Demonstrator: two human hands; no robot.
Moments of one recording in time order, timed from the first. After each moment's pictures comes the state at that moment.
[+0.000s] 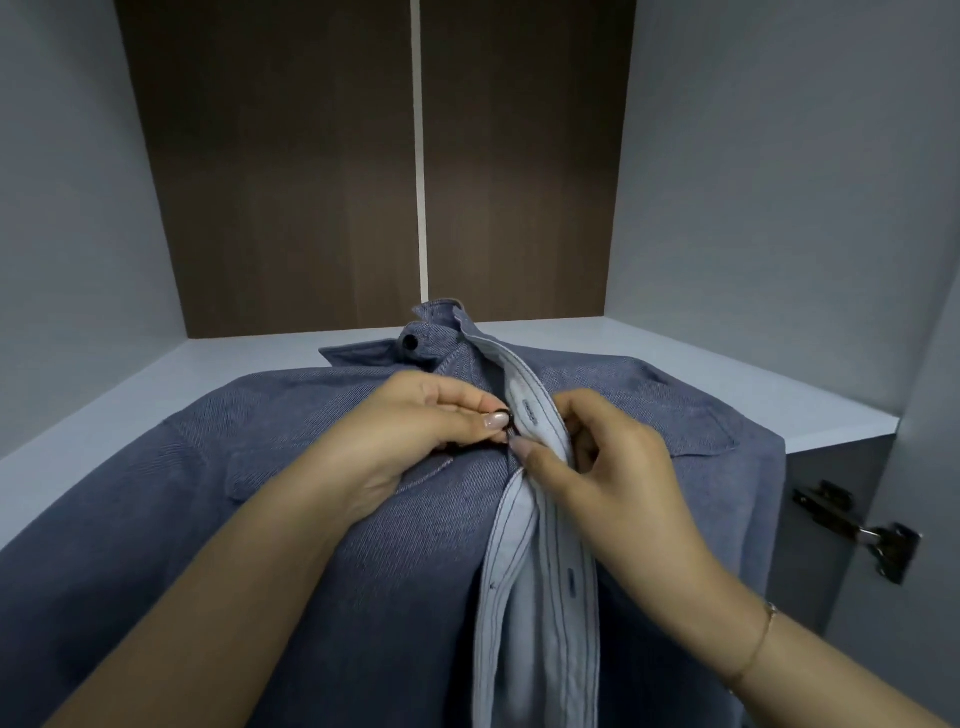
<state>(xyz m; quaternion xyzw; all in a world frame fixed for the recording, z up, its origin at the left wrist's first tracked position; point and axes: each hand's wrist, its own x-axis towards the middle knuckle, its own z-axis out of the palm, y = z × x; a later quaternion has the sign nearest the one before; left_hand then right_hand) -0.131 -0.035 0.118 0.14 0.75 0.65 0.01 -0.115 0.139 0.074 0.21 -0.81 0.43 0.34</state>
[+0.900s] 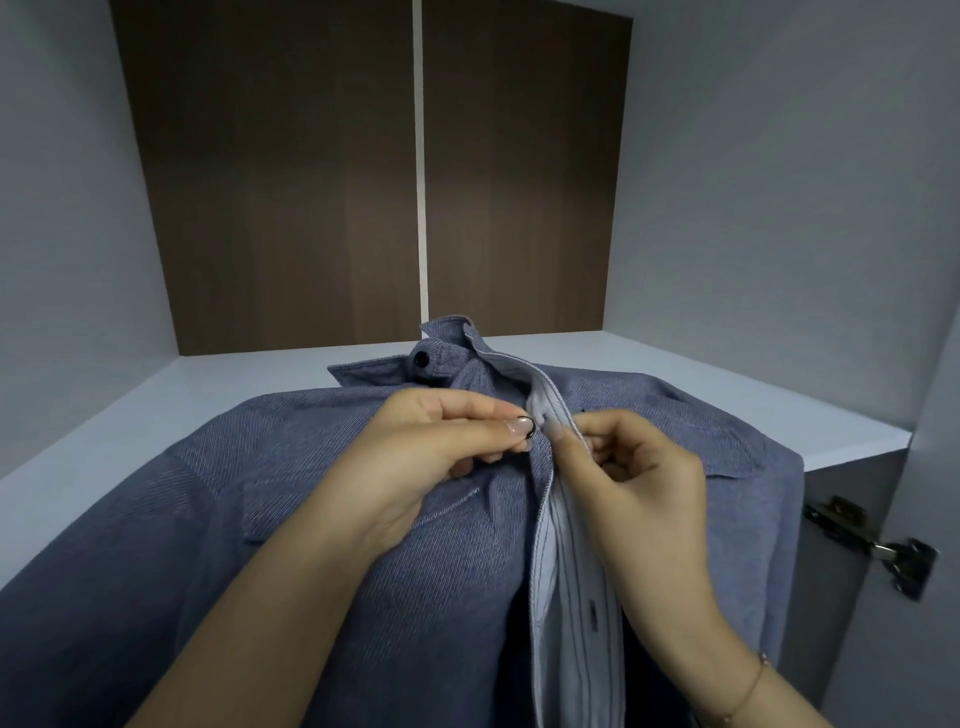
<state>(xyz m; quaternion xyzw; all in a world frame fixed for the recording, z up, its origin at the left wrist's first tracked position) -0.127 -0.041 0.117 0.16 0.71 0.69 0.00 -0.119 0.113 0.070 0.13 -0.66 0.64 0.37</state>
